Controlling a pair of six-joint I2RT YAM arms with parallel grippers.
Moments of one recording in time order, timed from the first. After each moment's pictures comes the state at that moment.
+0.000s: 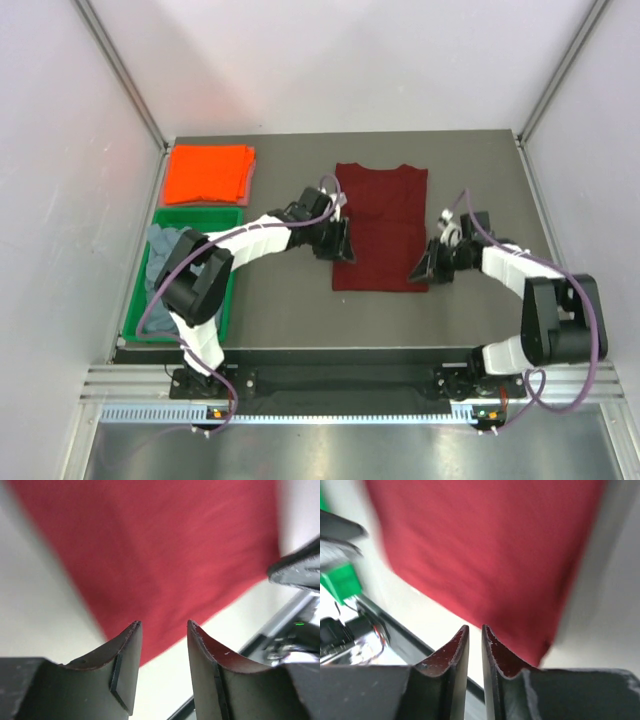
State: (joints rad) left arm -0.61 1.81 1.23 -0.27 0.40 -0.53; right arm 0.07 1.39 0.73 -0.40 -0.64 0.36
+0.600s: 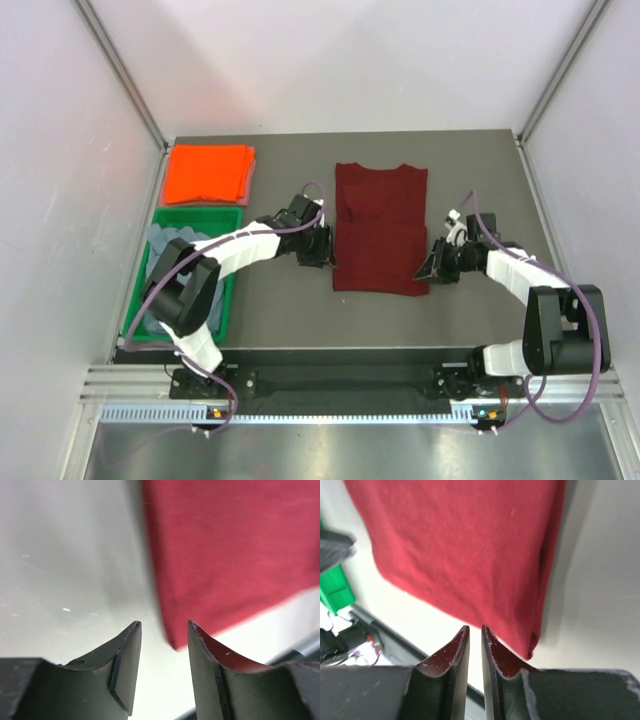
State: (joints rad) left arm -0.60 1.74 1.08 -0.34 0.20 -0.55; right arm 0.03 1.36 0.64 -0.40 -0.62 0.36
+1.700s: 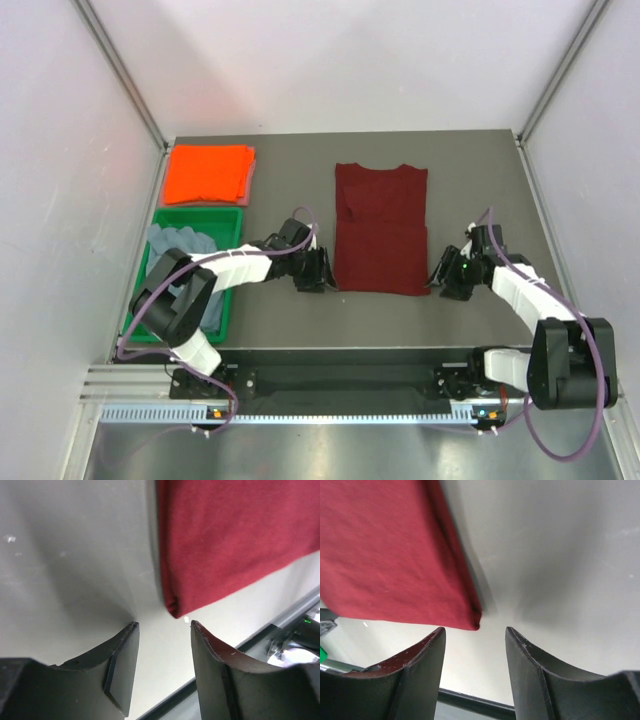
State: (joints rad) left arm -0.63 1.63 0.82 -0.16 0.34 -0.72; right arm 0.02 1.19 0.58 -0.52 -0.31 0.51
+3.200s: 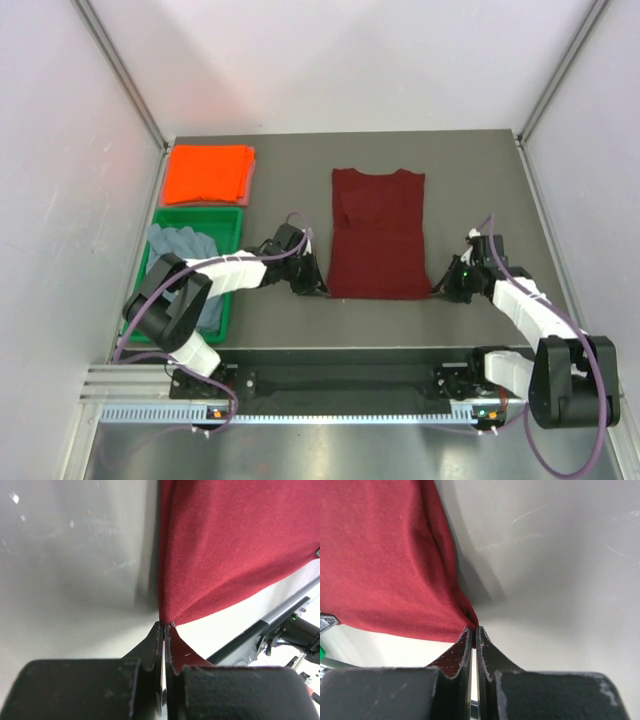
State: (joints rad) left arm -0.60 1.61 0.75 -0.11 0.38 -0.79; right arm 0.02 1.11 0.48 -0.45 -0.31 0.52
